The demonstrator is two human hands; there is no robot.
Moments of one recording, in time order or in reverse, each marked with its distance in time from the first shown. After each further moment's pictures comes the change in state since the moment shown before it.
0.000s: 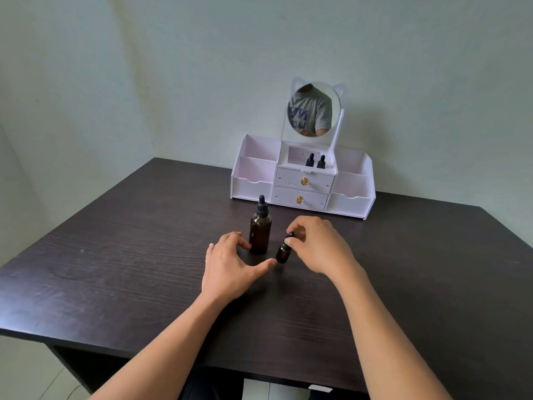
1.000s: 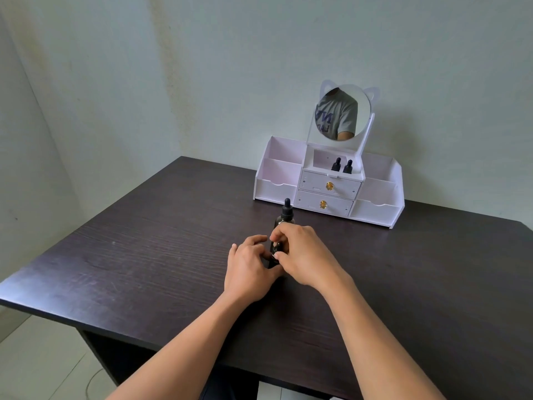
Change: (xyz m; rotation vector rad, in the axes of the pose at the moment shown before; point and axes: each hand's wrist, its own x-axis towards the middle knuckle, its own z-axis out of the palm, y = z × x) left_hand 0.004 -0.006 0.003 0.113 -0.023 0.069; right_hand 0.005 -0.046 0.036 0.076 -0.101 -0.191
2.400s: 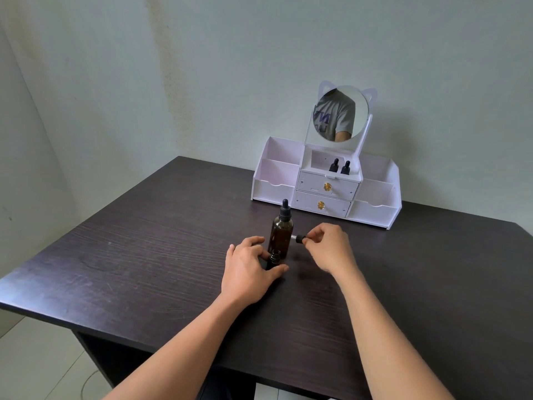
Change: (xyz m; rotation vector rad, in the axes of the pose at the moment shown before) left_hand -0.004 0.010 -0.010 -0.025 -0.028 -0.065; right_hand 0.028 0.072 0.003 0.176 0.245 0.345
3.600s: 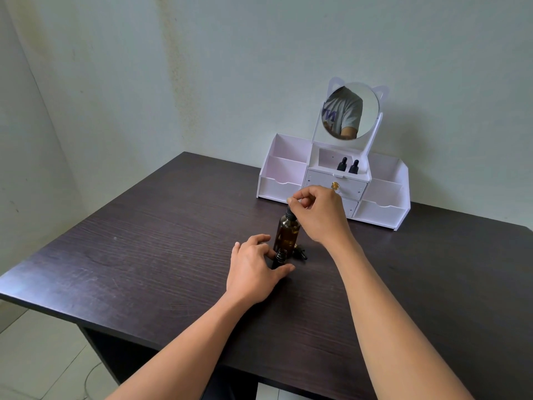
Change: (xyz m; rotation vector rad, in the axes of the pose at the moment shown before) left_hand 0.002 -0.001 0.001 0.012 -0.024 -0.009; right_hand 0.007 -0.069 -0.014 0.133 0.115 -0.359
